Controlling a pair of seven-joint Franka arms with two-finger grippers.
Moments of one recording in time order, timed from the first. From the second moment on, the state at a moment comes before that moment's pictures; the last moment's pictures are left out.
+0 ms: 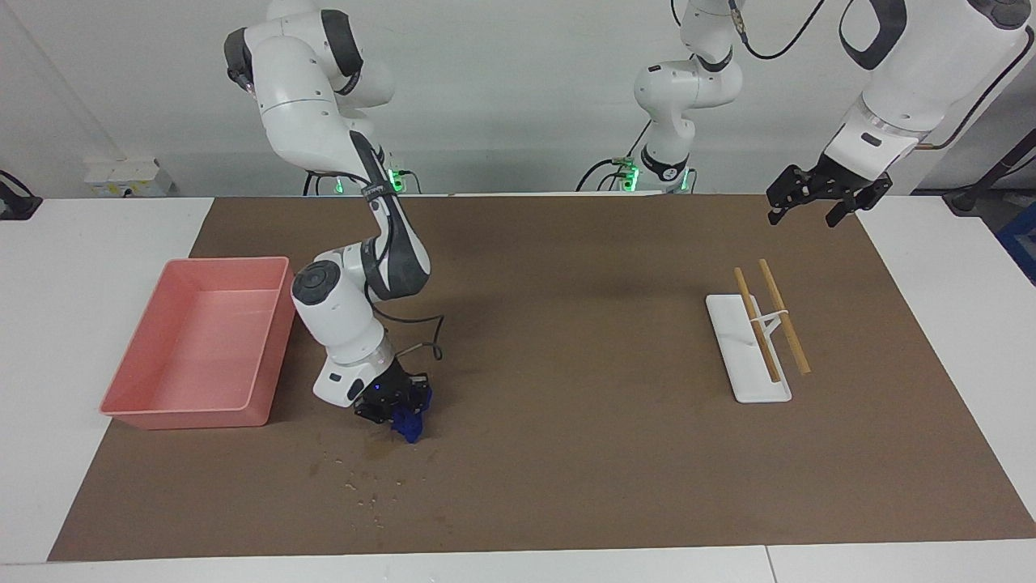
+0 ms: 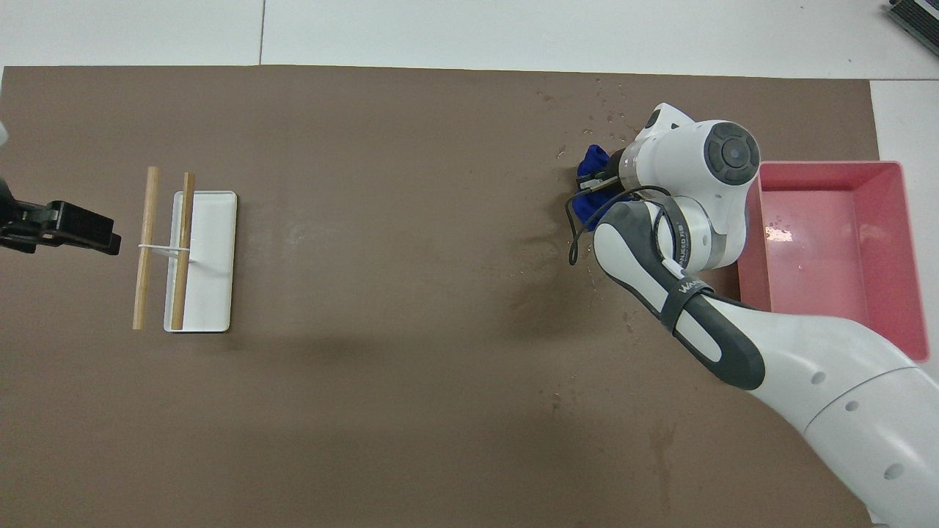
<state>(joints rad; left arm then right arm) 0.05 0.03 -0.08 -1.54 -0.04 1.50 0.06 0.05 0.60 0.18 -1.67 0.00 2.54 -0.17</state>
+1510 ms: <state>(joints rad) 0.05 0.03 -0.08 -1.54 -0.04 1.50 0.06 -0.01 0.52 0.21 -1.45 -0.42 2.17 -0.25</state>
